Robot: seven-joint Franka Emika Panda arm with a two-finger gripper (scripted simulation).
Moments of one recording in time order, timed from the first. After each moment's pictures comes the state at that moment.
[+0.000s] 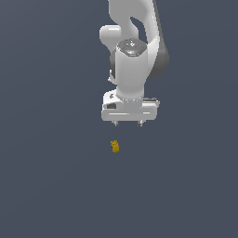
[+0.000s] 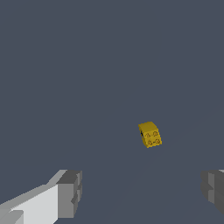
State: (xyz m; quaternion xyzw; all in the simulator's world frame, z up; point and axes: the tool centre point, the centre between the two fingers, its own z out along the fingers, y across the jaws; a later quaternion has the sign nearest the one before) arm 0.011 0.038 0.207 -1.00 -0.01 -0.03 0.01
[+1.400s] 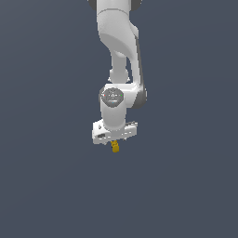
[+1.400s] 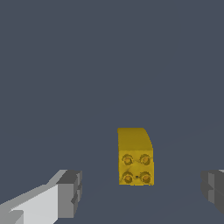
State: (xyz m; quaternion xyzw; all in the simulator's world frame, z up) arm 0.018 -0.019 0.075 -0.99 -0.12 0.00 0.00
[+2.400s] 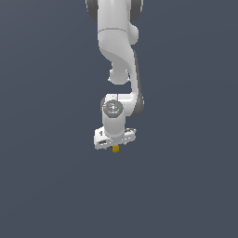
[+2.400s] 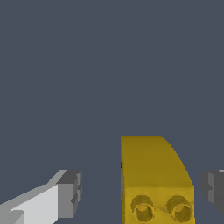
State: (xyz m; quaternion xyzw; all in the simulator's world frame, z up) arm 0.017 -0.020 0.023 -0.99 -0.13 0.00 0.00
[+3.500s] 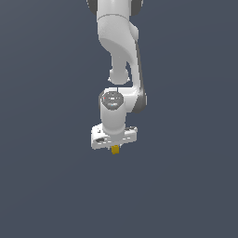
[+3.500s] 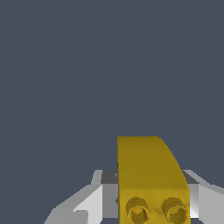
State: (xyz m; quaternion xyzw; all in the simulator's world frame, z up) arm 0.047 -0.021 0.072 -0.99 -0.11 -0.03 -0.01
